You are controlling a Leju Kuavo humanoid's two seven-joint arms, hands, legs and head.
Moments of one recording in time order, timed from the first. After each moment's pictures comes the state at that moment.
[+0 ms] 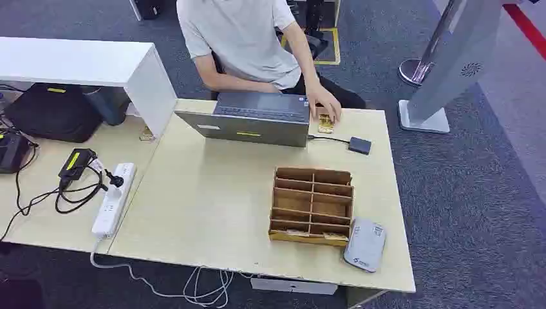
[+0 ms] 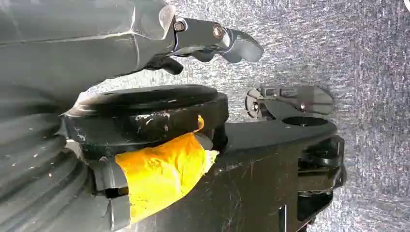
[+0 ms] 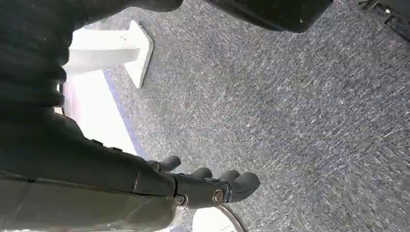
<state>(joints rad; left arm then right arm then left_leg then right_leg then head) -0.13 -0.09 -1.31 -0.15 1.45 0.47 -0.09 -0.06 0.25 -0.28 -0.20 1.36 -0.25 0.29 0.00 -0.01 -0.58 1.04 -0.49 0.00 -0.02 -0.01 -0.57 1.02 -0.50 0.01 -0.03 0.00</state>
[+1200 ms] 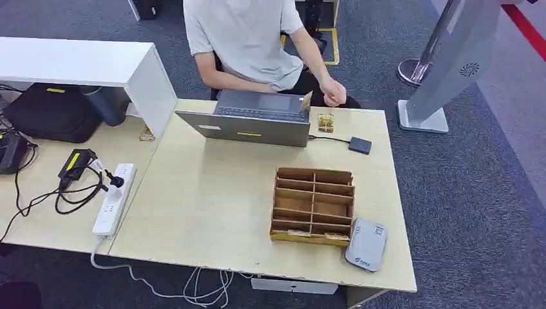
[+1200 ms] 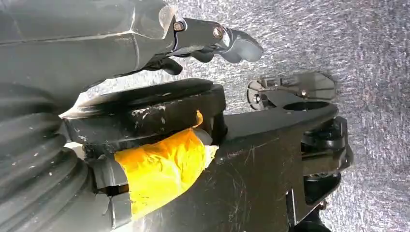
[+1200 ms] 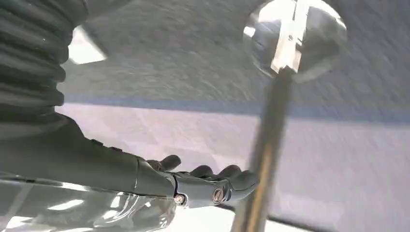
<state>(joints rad) -0.14 -0.07 -1.37 -0.15 1.41 0.36 -0.06 -0.22 -0.38 -0.61 -0.33 1.00 -0.49 0.03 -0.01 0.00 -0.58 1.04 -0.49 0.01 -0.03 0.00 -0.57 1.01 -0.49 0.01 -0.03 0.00</state>
